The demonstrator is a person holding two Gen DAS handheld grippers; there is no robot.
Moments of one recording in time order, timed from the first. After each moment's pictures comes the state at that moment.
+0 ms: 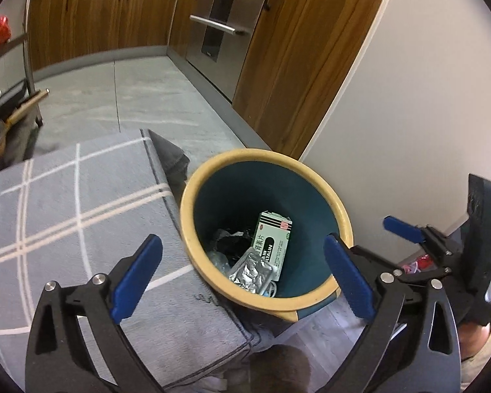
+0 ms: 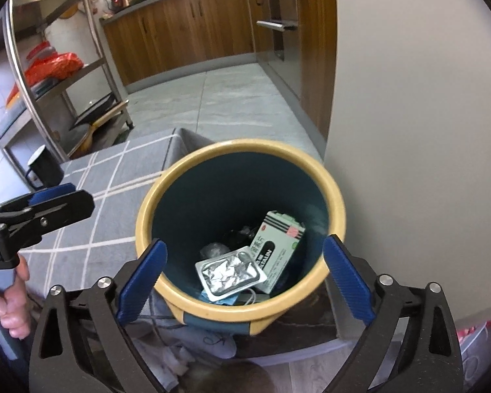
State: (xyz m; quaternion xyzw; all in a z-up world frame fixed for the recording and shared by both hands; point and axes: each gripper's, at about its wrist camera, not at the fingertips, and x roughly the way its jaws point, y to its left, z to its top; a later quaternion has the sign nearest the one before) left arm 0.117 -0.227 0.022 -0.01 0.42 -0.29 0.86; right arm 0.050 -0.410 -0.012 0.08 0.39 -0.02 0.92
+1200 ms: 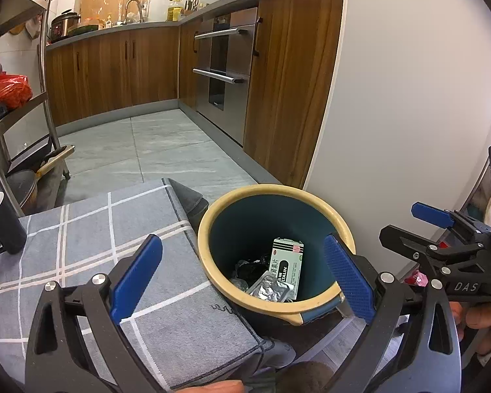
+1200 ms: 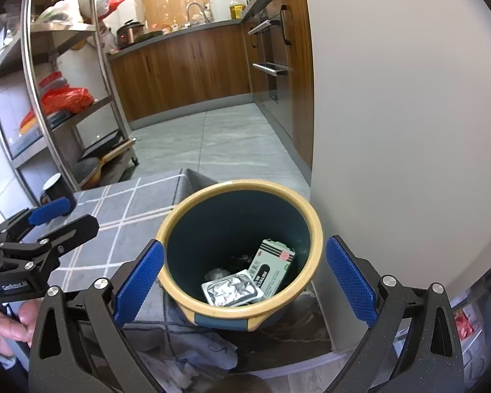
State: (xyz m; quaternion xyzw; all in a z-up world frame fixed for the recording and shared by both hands) left arm 0.060 -0.226 0.055 0.04 0.31 -0.26 0.91; right arm 0.003 -0.413 0.025 0.09 0.31 -0.03 0.95
